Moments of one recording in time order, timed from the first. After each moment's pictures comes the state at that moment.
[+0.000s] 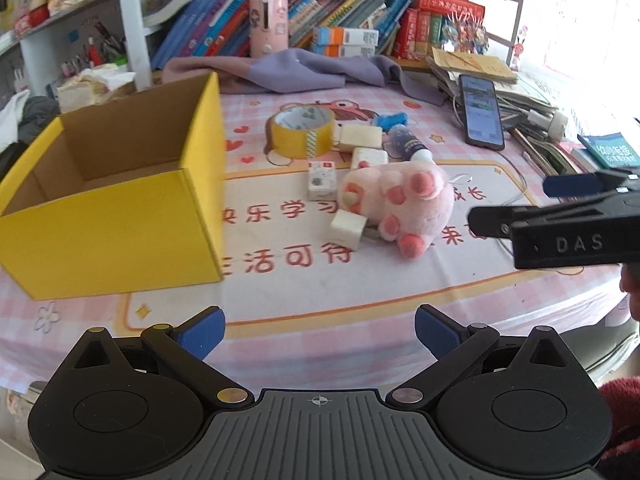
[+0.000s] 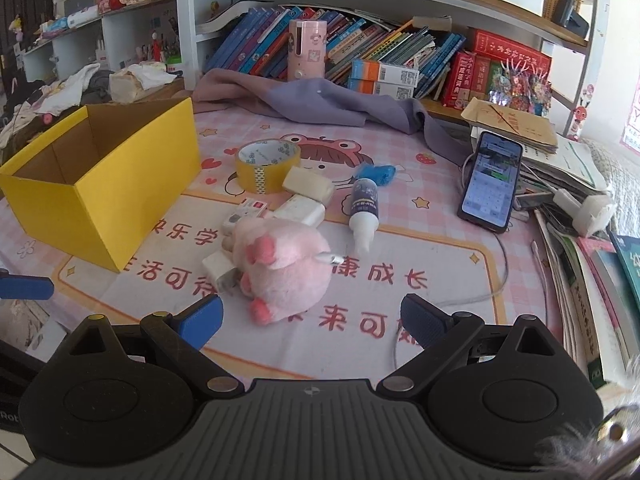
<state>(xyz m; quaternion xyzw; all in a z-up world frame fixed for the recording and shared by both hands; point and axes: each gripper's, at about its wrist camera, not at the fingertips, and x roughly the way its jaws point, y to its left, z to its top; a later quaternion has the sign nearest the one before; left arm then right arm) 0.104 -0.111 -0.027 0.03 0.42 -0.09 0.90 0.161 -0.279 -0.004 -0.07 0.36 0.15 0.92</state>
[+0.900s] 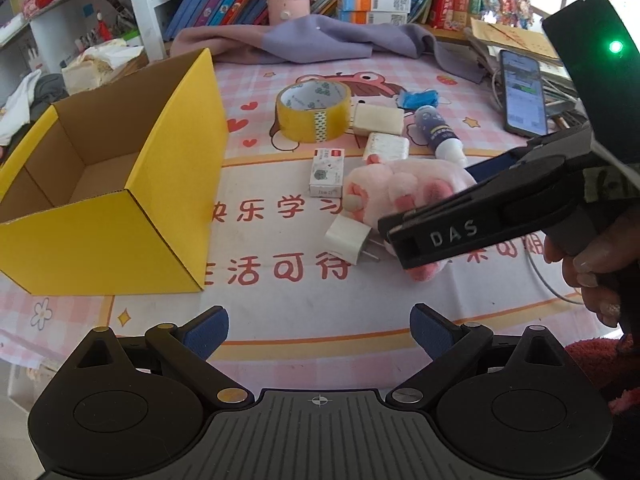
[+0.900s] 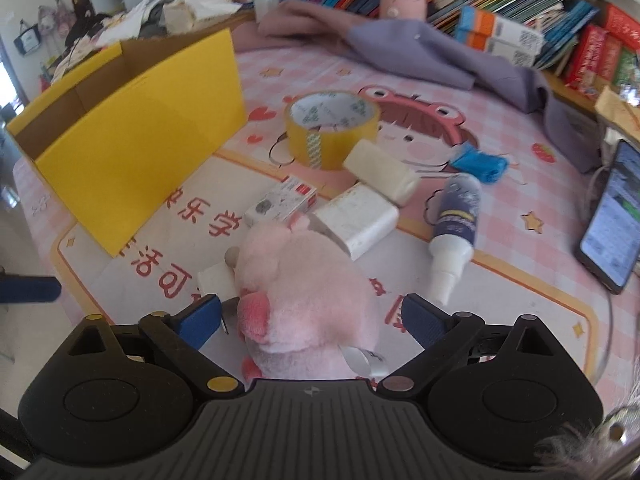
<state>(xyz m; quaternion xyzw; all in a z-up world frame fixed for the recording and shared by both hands) 0.150 -0.147 -0.033 0.03 0.47 -0.02 0.88 0.276 -0.252 -0.050 -0.11 0.44 0.29 0.84</state>
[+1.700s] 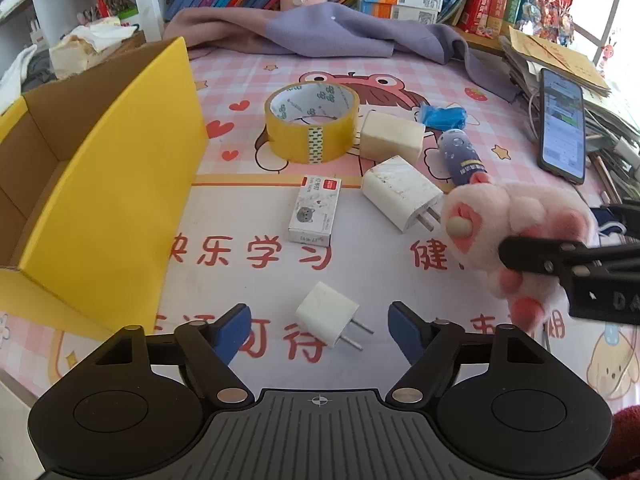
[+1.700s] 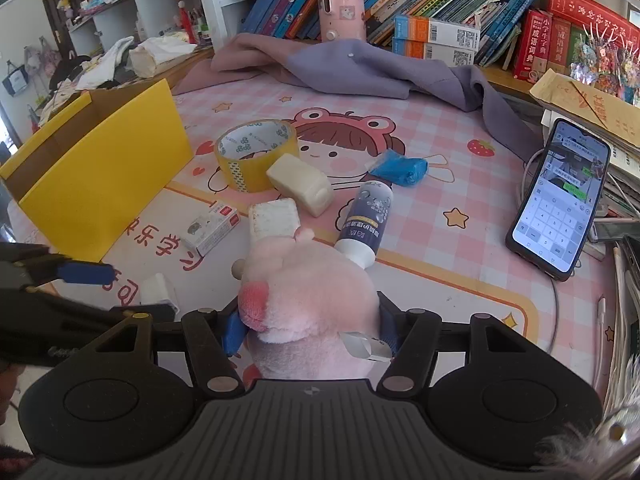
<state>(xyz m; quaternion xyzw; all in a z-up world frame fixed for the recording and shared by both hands) 0.222 -0.167 -0.056 -0.01 0.49 0.01 0.87 0.291 -0.330 -0.031 -0.06 0.42 0.27 0.86</state>
